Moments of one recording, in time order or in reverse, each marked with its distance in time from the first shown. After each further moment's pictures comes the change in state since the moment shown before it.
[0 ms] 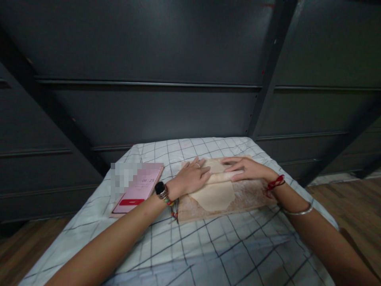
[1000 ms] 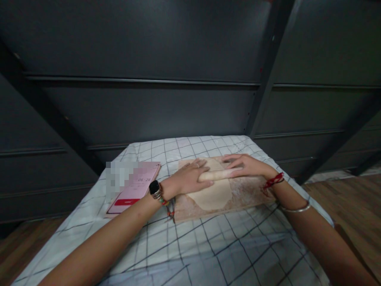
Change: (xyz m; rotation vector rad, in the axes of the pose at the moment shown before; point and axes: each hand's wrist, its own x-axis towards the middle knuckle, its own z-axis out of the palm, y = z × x) left_hand -0.003 0.006 -0.008 0.053 -0.032 0.103; right_hand -0.003 0.008 -0.004 0.020 0.005 0.041
